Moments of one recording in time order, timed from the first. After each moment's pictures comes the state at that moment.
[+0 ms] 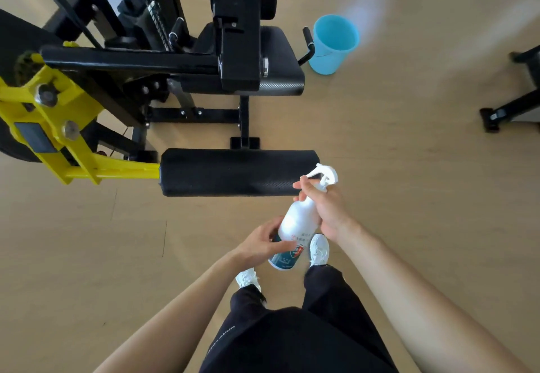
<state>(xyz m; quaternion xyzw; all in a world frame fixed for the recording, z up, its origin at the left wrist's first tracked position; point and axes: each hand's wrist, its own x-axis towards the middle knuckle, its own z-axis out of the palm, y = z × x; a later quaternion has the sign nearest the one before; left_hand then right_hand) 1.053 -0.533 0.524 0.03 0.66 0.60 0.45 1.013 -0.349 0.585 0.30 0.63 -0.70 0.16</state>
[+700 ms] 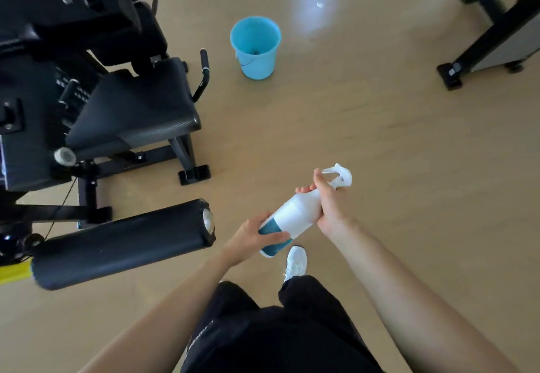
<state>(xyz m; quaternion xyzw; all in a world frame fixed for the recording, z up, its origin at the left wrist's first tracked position) 0.942 -0.211 0.545 0.04 0.75 0.47 0.47 0.948 -0.004 0.571 0.48 0.43 -0.76 0.05</state>
